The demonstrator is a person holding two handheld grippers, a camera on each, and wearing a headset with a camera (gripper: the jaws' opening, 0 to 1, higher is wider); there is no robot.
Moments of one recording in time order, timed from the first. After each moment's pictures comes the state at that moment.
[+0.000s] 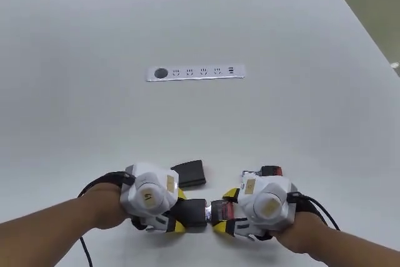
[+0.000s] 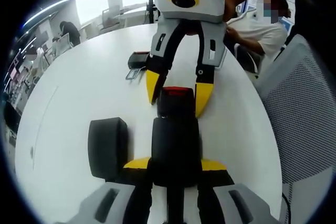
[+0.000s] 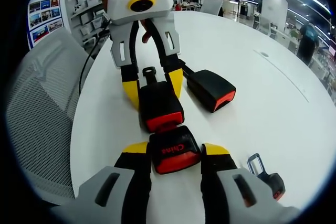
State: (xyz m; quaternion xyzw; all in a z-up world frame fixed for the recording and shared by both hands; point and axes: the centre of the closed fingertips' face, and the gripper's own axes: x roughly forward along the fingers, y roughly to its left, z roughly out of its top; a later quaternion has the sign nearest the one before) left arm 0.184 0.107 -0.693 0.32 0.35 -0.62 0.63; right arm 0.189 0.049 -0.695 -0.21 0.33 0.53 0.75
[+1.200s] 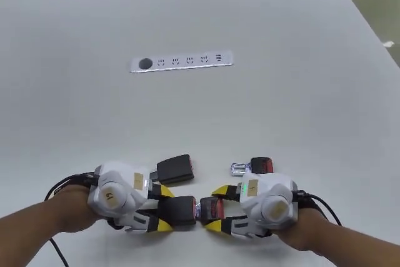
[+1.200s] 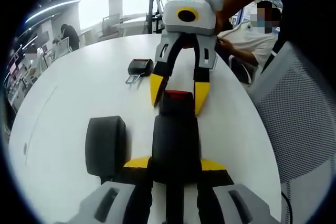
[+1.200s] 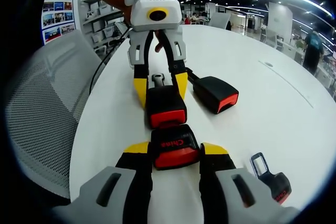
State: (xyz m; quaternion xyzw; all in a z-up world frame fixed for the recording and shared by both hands) left arm 0.181 0.105 -0.689 0.27 0.33 -0.65 0.64; right arm 0.177 0.046 -0.681 -0.18 0.28 0.57 0.75
